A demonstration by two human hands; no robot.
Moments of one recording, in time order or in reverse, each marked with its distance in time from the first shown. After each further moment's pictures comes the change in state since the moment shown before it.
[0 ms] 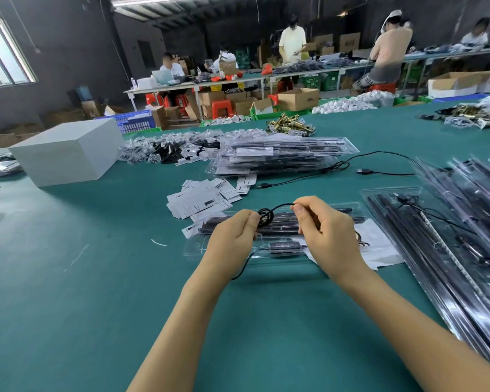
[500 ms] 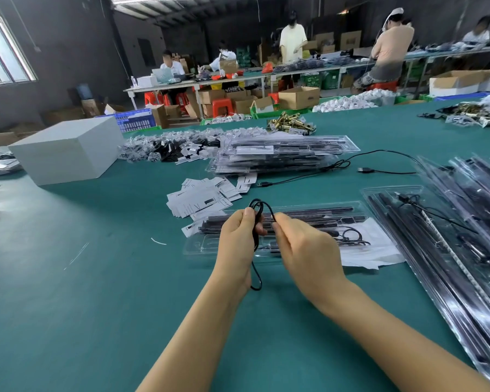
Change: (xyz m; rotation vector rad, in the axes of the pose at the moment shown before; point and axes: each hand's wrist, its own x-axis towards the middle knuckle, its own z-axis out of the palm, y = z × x) left_hand -0.002 0.016 0.024 -0.672 0.211 -0.314; right_hand -0.021 -0.021 0.020 -0.332 -0.047 -0.177
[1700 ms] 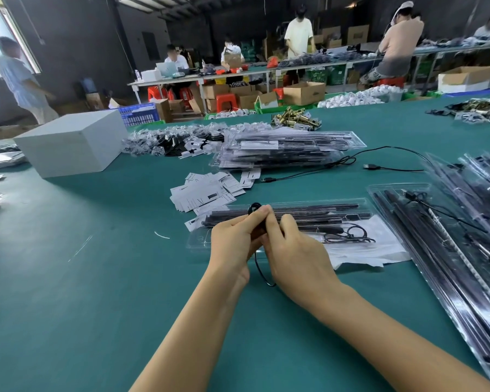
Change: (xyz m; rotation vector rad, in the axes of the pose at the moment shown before) left_hand 0.001 -0.001 -0.010 -0.256 0.004 -0.189; right_hand -0.008 -0.016 0.007 -0.218 -0.201 -0.050
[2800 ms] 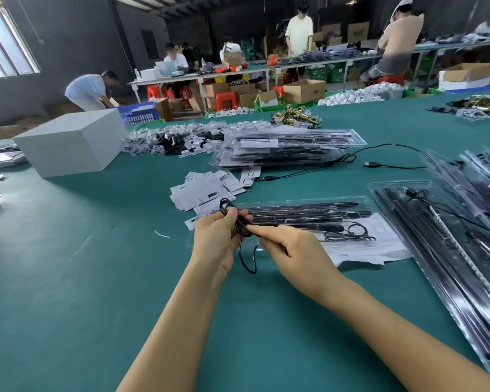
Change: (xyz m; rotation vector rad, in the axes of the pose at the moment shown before) left_hand 0.017 0.011 -0.019 -0.047 0.089 -0.012; right_hand 0.003 0.015 0.002 0.651 -0.181 0.071
